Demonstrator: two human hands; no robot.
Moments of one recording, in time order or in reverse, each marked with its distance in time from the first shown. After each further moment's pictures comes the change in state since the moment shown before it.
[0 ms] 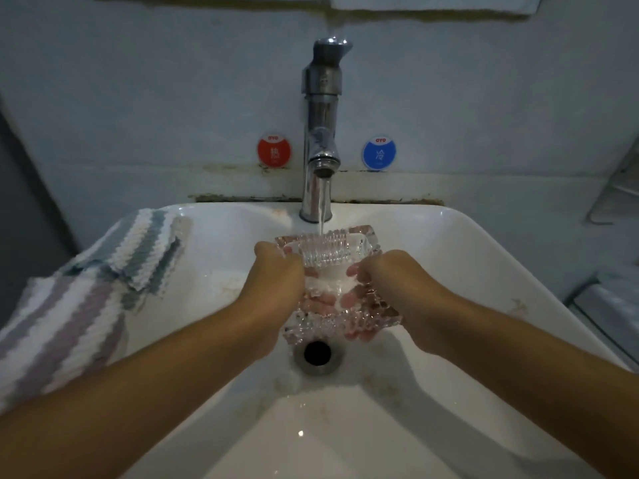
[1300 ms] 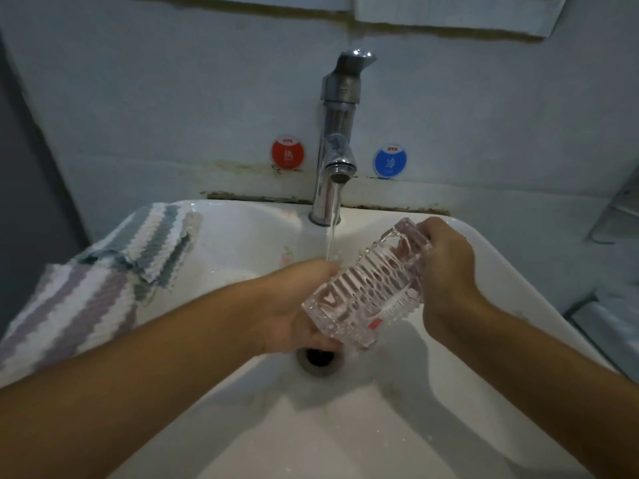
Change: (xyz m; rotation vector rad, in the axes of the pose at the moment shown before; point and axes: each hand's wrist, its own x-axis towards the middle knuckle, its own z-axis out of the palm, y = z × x) left_hand 0.008 -0.010 -0.011 -0.118 -0.553 -0.058; right_hand -0.010 -0.015 -0.012 0.357 0.334 -0.246
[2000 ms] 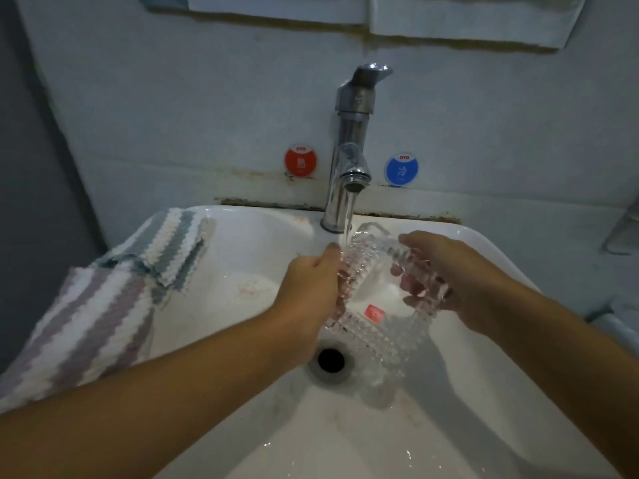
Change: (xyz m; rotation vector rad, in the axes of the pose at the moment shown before) left_hand 0.006 0.004 0.025 -0.070 0.547 0.146; right_hand 0.019 -0.013 -0.010 -0.398 -0.202 0.169
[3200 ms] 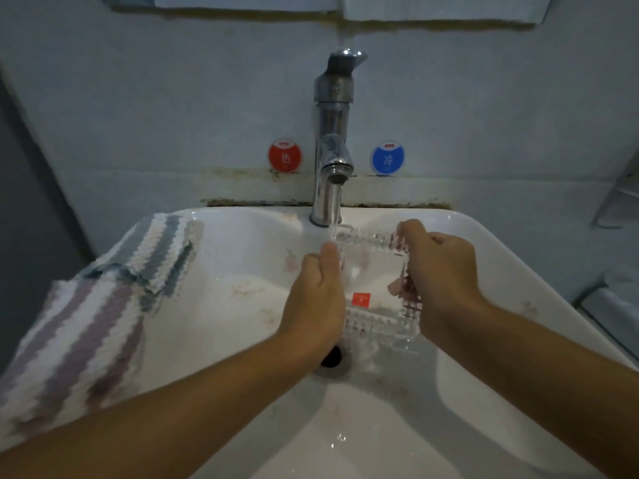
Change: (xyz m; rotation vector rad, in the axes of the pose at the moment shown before) left_hand -0.003 -0.020 0.016 0.173 -0.033 0.155; right_hand -0.008 0.018 0.027 0.255 0.358 -0.101
